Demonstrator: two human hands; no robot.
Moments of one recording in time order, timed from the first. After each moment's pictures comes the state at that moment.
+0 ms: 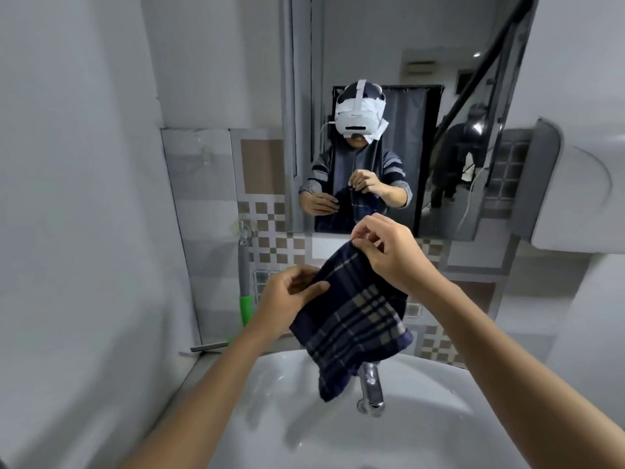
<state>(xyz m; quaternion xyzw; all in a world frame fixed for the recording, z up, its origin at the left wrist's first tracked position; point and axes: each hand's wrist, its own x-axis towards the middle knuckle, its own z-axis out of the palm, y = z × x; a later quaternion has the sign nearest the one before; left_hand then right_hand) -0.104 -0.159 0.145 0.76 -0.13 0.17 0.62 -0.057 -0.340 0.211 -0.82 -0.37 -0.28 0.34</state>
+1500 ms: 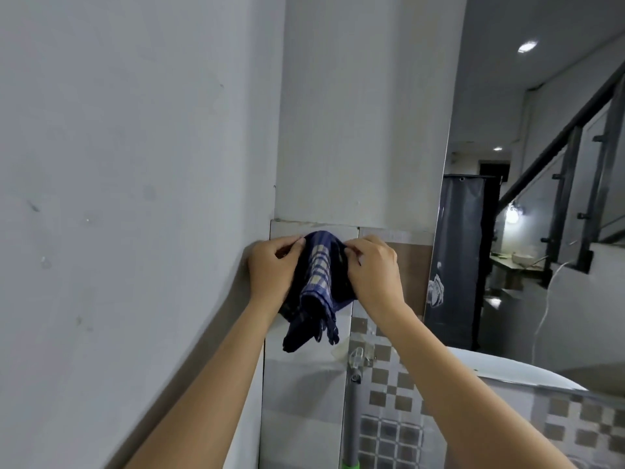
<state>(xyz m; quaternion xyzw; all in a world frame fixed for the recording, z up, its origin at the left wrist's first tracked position) 0.057 0.103 0.282 0.69 -0.06 0.47 0.55 0.089 -0.043 0.290 -0.77 -0.26 -0.43 0.39</state>
